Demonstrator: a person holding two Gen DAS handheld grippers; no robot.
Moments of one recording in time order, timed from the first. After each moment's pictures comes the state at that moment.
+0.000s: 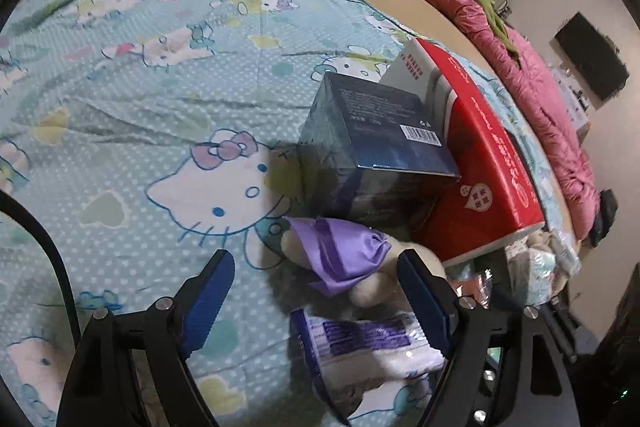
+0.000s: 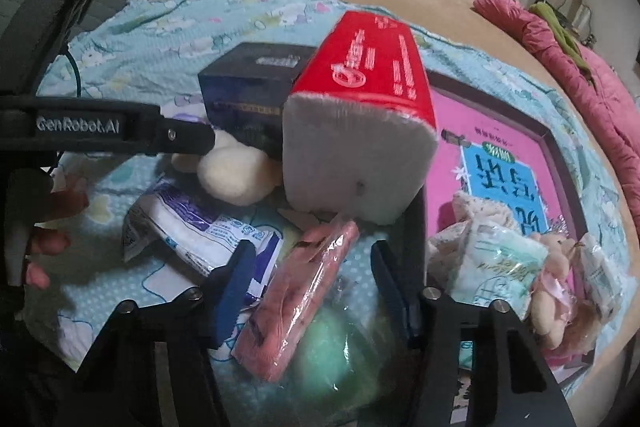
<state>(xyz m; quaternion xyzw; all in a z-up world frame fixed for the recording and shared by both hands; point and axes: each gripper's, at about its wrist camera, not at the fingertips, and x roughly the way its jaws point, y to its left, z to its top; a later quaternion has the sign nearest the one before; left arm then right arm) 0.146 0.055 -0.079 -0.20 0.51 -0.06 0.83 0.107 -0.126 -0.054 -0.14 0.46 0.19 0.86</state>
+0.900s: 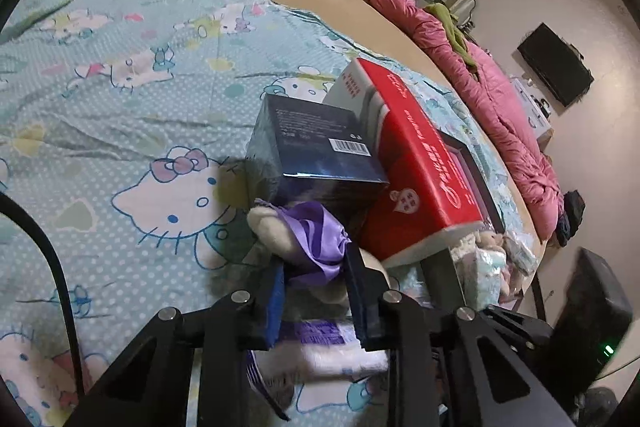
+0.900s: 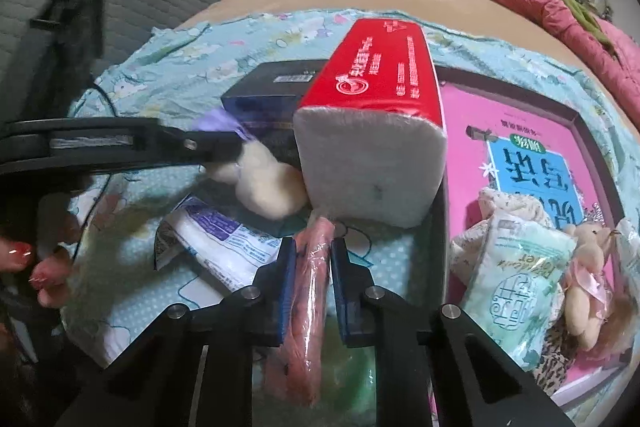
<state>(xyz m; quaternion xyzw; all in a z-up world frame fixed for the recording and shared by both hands) 0.131 0.042 -0.057 -0.22 0.47 -0.12 0.85 0.114 -0.140 -0.053 -0.06 0.47 0.26 0.84</state>
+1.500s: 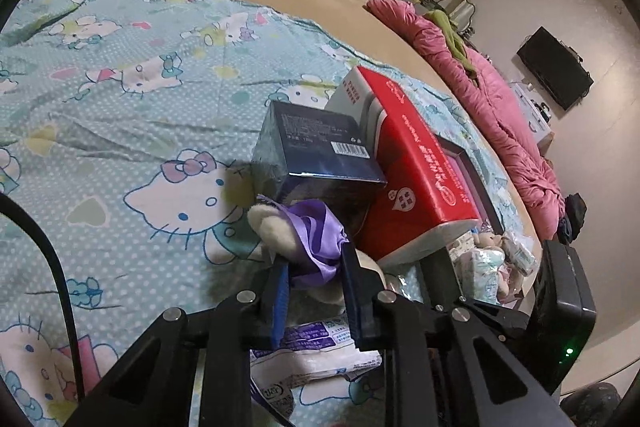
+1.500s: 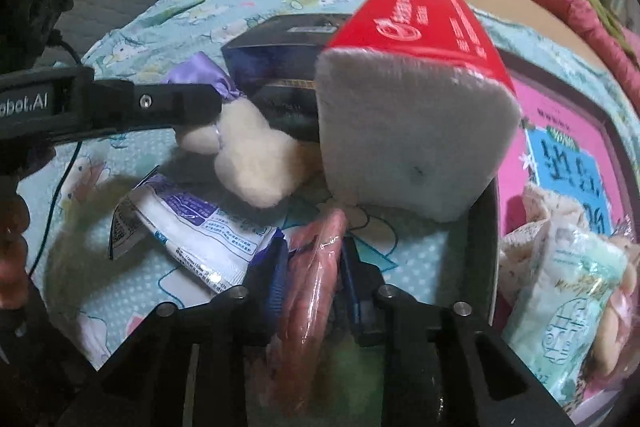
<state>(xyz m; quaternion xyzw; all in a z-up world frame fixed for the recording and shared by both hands) 0.122 0.047 -0.052 -0.22 0.45 -0.11 0.86 0.117 -0.120 -0.069 -0.10 0.47 0.28 0.83</state>
